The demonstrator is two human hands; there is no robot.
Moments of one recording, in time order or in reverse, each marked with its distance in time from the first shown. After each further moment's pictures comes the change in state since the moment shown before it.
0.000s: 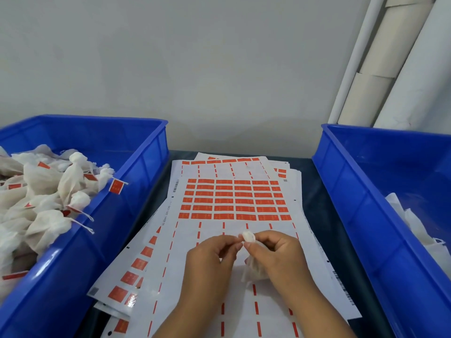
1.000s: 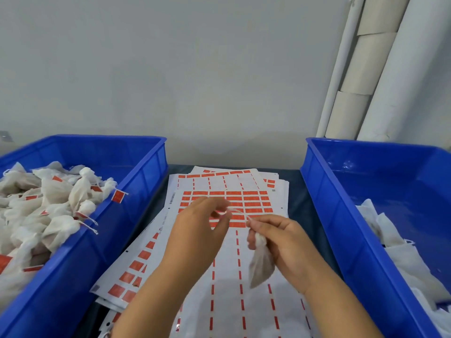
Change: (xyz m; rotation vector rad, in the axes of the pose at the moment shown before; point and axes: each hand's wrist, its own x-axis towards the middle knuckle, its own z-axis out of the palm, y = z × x) left_hand 0.014 0.069 -0.038 0.250 0.068 0.215; right_hand -0.010 -0.052 -0.051 0.433 -0.255 0.065
